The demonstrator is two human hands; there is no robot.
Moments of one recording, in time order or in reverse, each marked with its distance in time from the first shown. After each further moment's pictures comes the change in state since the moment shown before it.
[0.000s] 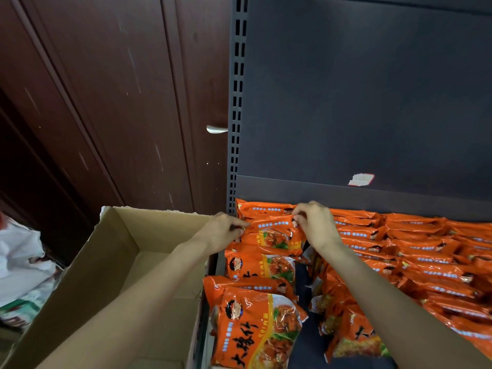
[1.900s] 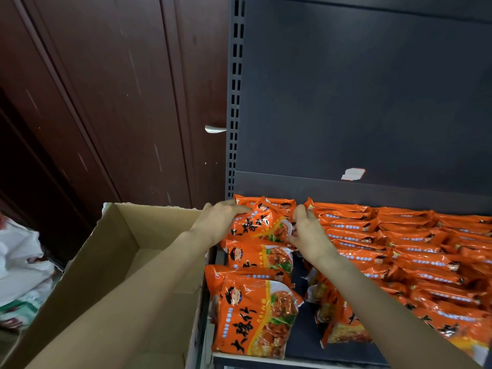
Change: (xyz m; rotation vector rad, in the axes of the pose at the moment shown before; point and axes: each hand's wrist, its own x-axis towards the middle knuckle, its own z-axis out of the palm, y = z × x) left_hand -0.006 0.012 -0.004 0.526 0.169 0.129; right_hand -0.040 -0.012 0.003 -0.057 -0.172 0.069
